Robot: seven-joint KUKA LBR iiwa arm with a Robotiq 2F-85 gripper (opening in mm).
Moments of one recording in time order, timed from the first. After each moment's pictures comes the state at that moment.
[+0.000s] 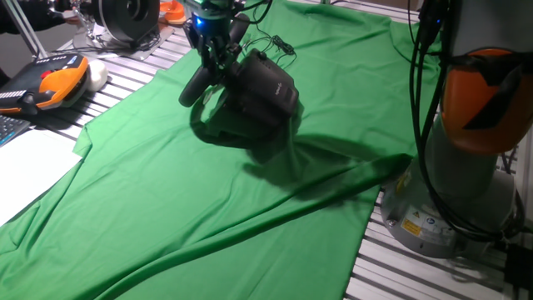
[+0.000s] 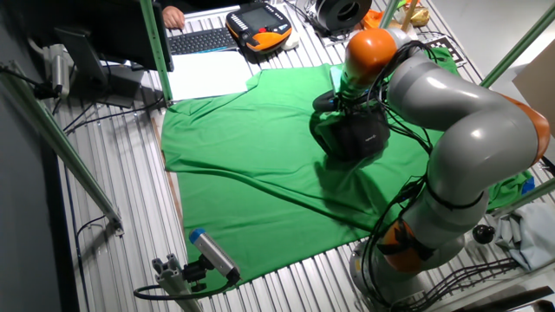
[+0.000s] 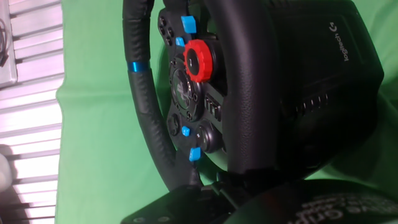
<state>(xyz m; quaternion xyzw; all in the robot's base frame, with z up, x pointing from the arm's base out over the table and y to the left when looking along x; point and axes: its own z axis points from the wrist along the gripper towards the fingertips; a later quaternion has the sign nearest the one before) 0.534 -0.013 0.233 0.74 0.66 0.05 0.11</state>
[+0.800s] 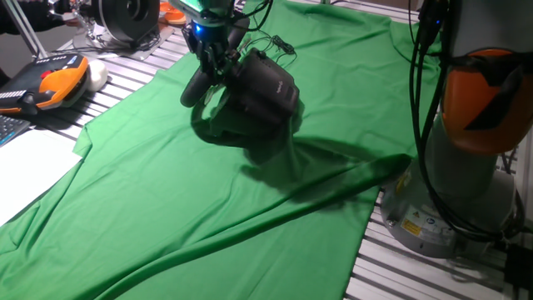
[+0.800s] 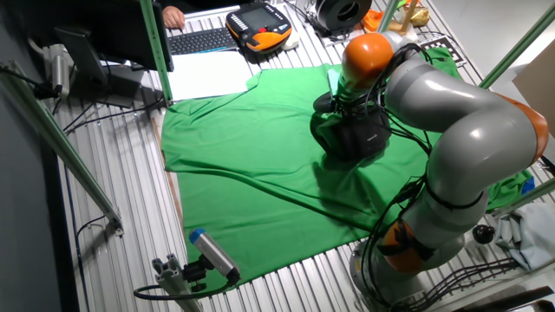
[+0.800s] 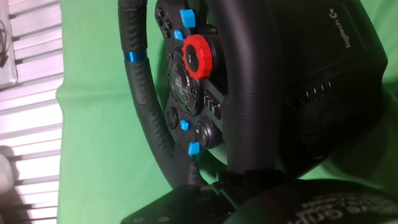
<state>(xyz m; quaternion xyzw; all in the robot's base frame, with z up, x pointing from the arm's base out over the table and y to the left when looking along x) 0.536 -0.007 0.223 0.75 0.65 0.06 0.12</state>
